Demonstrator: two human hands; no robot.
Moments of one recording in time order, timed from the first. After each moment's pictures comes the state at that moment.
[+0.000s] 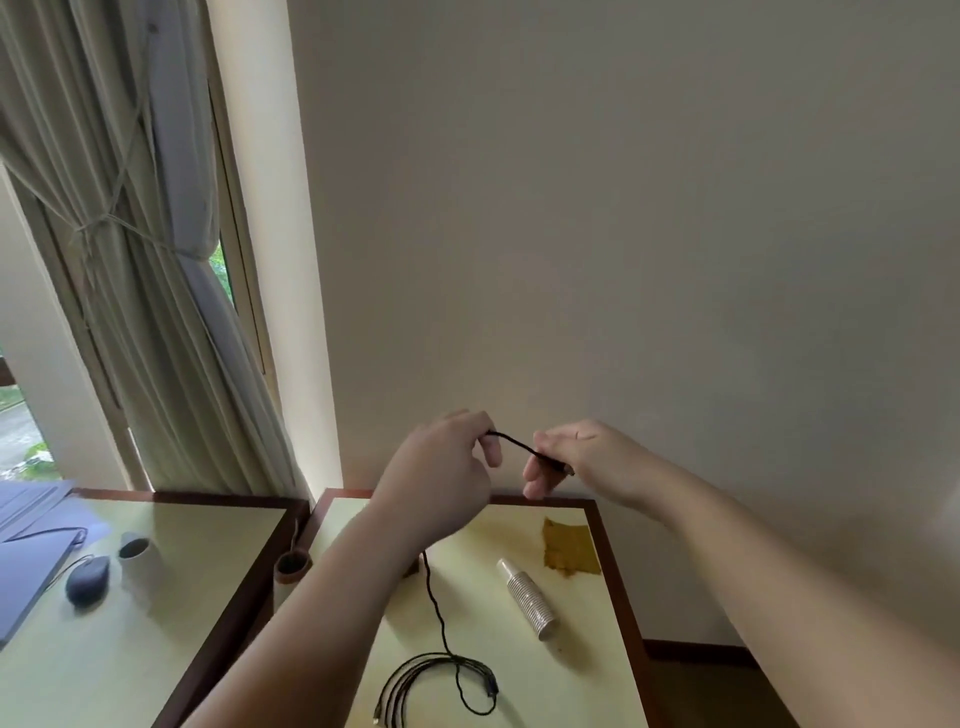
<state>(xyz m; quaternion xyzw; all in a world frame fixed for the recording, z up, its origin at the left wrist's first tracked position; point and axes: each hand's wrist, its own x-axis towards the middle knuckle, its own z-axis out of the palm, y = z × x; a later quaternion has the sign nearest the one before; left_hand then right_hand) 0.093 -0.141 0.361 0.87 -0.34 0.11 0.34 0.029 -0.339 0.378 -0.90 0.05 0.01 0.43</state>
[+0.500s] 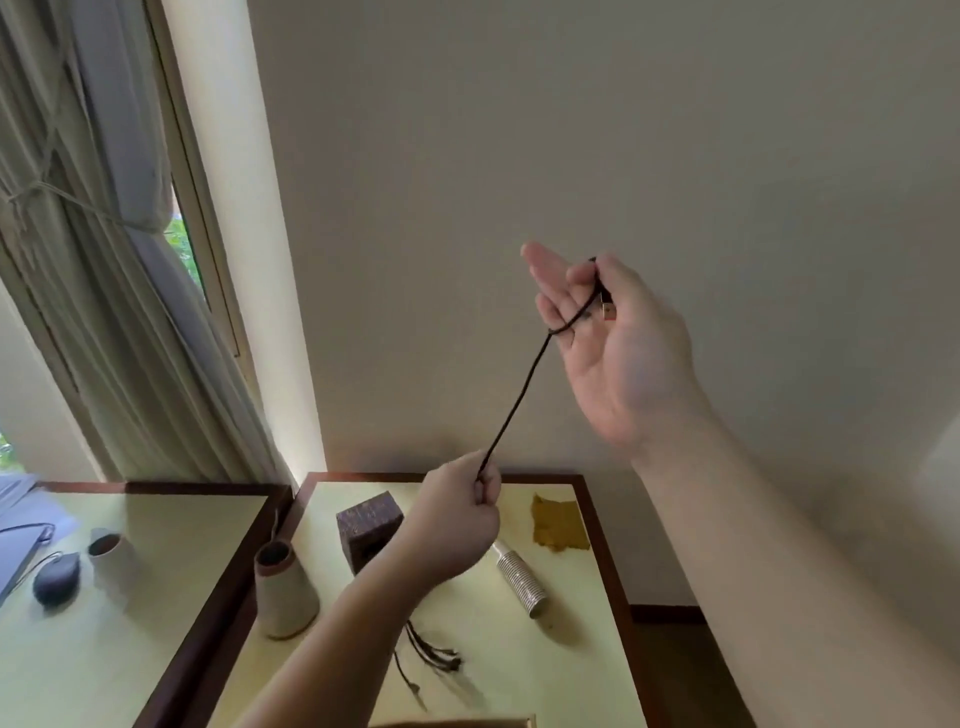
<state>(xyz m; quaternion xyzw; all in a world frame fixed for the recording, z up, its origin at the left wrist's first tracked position) 0.098 -0.164 0.295 0.82 -0.33 -0.02 0.46 0.038 -0.307 0.443 -0.53 -0.07 -0.28 0.80</state>
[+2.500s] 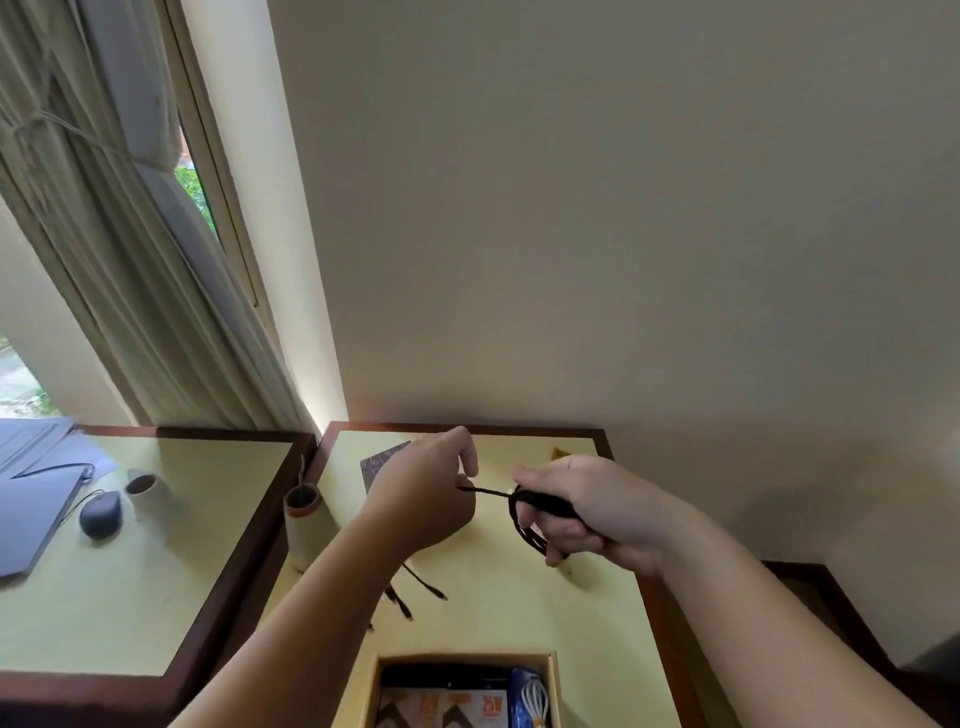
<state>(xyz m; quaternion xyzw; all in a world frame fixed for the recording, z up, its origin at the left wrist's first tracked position) 0.121 -0.123 0.261 0.93 -0.27 0.00 0.26 0.009 -0.300 0.308 -0.73 0.08 0.18 0.66</state>
